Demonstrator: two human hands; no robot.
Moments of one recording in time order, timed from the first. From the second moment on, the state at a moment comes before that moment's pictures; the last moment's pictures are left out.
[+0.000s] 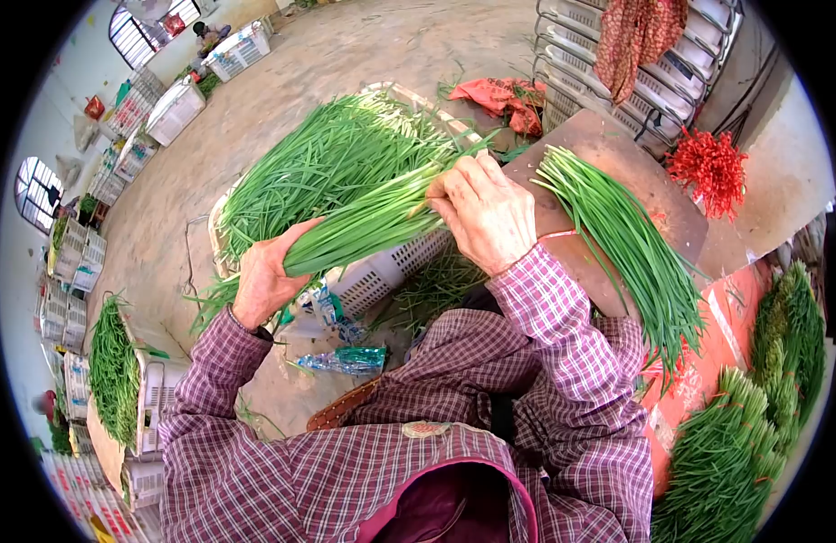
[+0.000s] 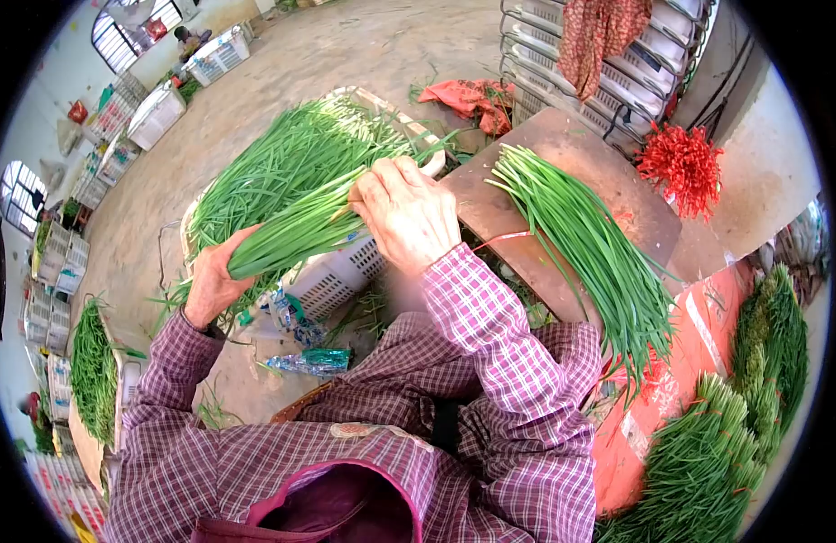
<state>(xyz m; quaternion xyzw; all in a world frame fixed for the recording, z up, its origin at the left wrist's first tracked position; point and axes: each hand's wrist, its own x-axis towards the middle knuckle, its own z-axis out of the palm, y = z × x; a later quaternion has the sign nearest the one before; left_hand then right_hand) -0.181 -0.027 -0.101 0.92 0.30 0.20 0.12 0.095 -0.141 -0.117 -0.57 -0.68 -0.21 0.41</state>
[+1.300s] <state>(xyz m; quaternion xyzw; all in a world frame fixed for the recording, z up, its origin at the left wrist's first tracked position) -0.198 -0.028 -0.122 0.67 0.36 0.10 0.64 0.116 -0.163 -0.096 -0.64 -0.60 -0.09 0.47</state>
